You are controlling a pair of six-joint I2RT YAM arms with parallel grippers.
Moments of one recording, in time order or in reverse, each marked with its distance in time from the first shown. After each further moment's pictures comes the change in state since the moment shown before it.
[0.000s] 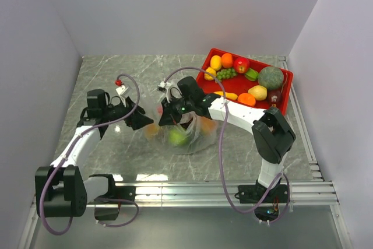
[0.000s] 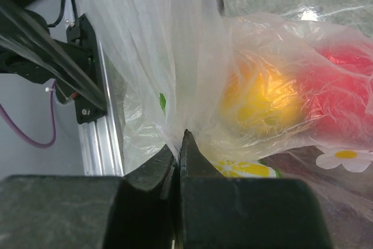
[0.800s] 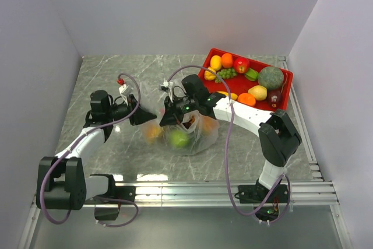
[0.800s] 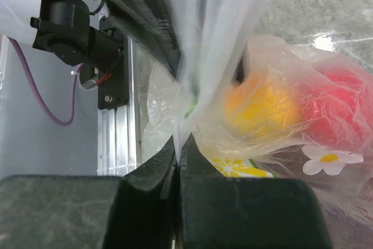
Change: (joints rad) left arm -0.060 0.064 -0.101 0.445 0.075 -0.322; right arm -0.019 -0.061 -0.027 0.014 -0.134 -0.064
